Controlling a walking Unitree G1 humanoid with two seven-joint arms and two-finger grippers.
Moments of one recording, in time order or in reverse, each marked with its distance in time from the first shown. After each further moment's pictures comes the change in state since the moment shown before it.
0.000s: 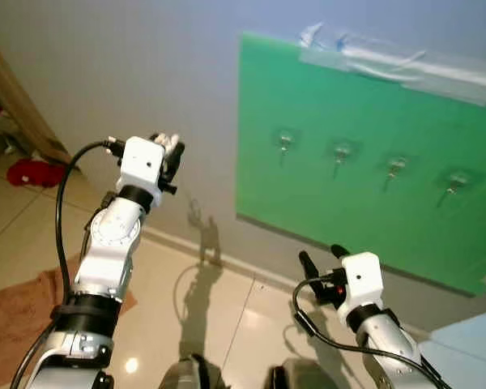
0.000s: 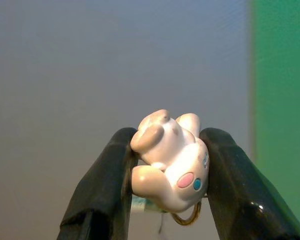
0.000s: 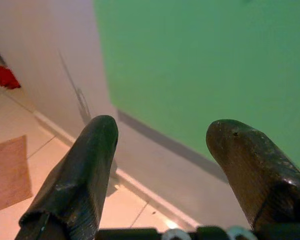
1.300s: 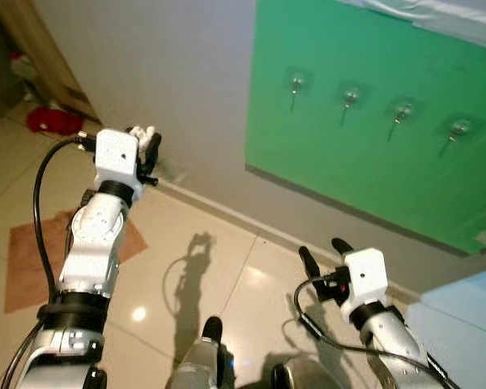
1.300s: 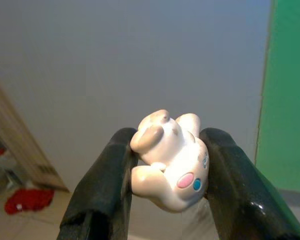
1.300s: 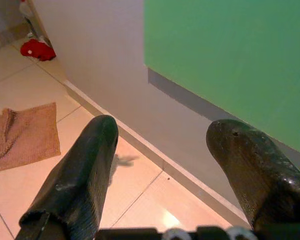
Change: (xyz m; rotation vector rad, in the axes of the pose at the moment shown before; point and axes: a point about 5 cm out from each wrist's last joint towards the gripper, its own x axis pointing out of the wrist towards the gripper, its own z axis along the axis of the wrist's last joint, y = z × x) left arm -0.003 0.025 0.001 -0.041 -0.006 0.116; right arm -0.003 0.001 0.014 -0.024 -0.040 0.020
